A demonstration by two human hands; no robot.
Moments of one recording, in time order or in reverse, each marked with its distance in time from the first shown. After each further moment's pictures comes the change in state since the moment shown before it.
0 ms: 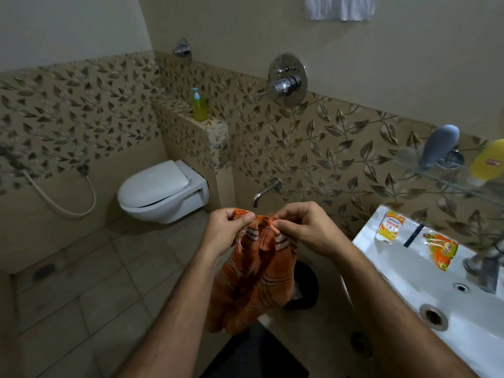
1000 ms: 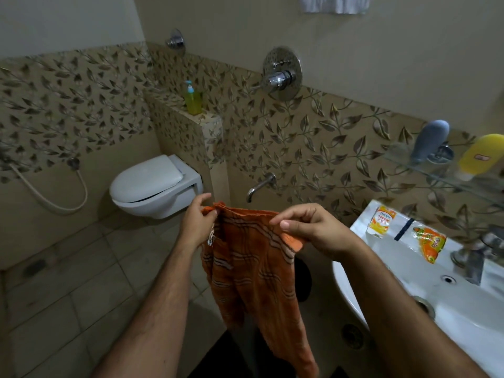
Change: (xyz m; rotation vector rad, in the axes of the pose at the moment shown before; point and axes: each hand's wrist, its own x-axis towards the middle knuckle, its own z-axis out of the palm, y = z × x) left_hand 0.037 -0.034 -0.041 0.383 0.166 -0.014; right_hand -0.021 0.001 -0.016 0.427 -0.254 0.083
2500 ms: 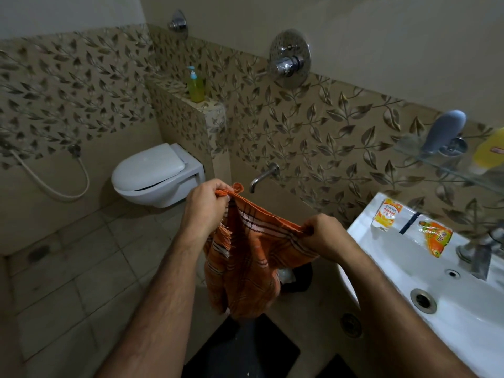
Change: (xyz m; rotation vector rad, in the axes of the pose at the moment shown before) left_hand -0.038 0.057 -0.010 0.326 0.060 0.144; right_hand 0.007 0.040 -0.005 -0.998 0.362 0.507
